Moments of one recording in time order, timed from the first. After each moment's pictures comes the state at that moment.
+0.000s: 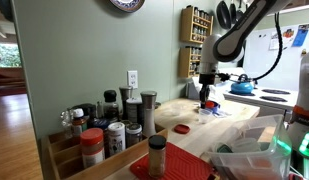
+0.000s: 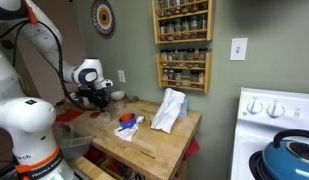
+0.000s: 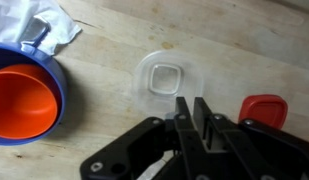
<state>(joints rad) 0.22 -0.18 0.14 -2.75 0.19 2.62 -0.11</state>
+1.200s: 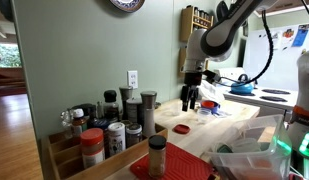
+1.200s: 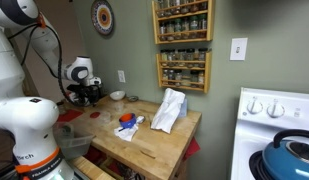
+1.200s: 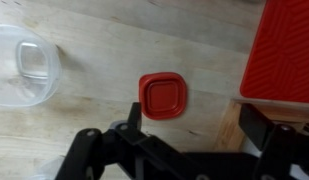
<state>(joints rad) 0.35 -0.05 0.27 -2.57 0.36 2.59 0.06</state>
